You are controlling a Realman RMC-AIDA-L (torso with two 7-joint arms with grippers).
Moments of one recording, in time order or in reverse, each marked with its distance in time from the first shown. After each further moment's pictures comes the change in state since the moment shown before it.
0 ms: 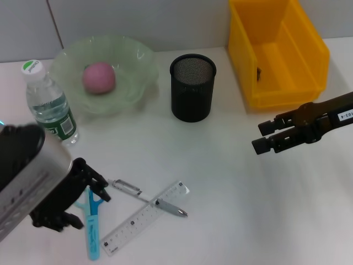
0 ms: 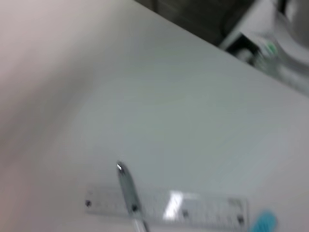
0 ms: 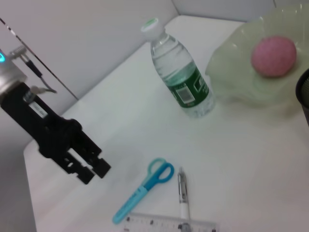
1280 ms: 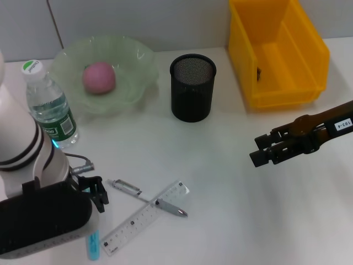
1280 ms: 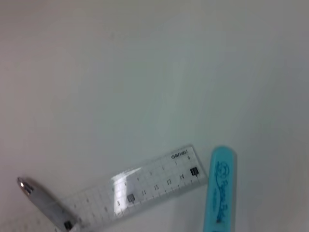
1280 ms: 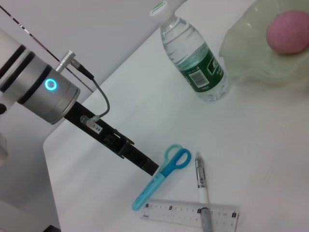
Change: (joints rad) left arm -0.077 -0.009 0.305 -0.179 0.245 -0.203 0.294; right arm 0.014 -0.019 -0.033 0.089 0.009 -0.007 0.018
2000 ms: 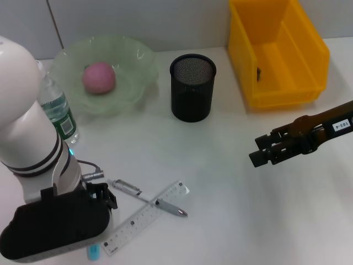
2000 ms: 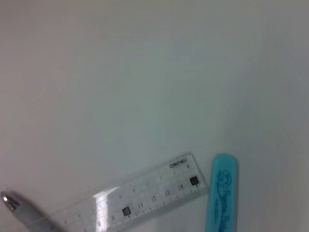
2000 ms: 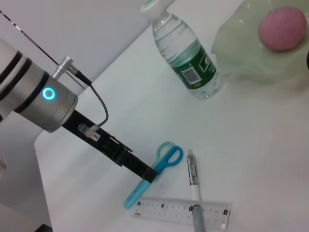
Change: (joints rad) left arm -0.040 0.000 0.096 -0.055 0.011 -0.033 -0.075; right arm 0.004 0.005 0.002 0.000 -0.022 0.018 -0.002
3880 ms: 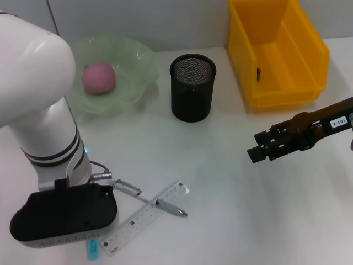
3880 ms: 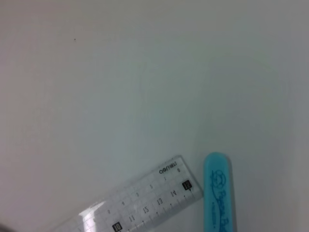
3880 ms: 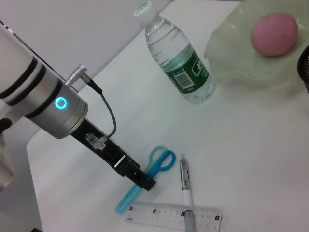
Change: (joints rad) left arm -0.141 -0.006 0.009 -0.233 -0.031 -0.040 0.091; right arm 0.004 0.001 -0.001 0.000 0.000 0.023 0.000
